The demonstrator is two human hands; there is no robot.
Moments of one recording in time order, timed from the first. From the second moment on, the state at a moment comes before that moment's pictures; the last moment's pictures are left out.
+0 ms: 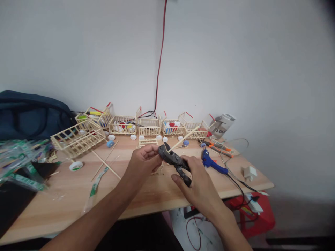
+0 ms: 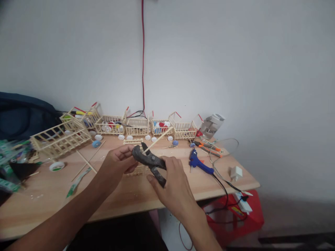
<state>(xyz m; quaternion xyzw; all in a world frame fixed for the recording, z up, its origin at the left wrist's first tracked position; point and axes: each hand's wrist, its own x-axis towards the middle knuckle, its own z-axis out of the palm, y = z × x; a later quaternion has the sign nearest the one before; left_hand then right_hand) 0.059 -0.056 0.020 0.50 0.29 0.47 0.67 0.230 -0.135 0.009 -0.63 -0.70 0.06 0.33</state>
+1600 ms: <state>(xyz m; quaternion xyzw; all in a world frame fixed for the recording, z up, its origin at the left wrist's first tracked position) 0.107 -0.114 -0.033 0.39 0.20 0.42 0.79 0.242 -0.131 -0.003 -0.77 -0.52 0.07 0.36</state>
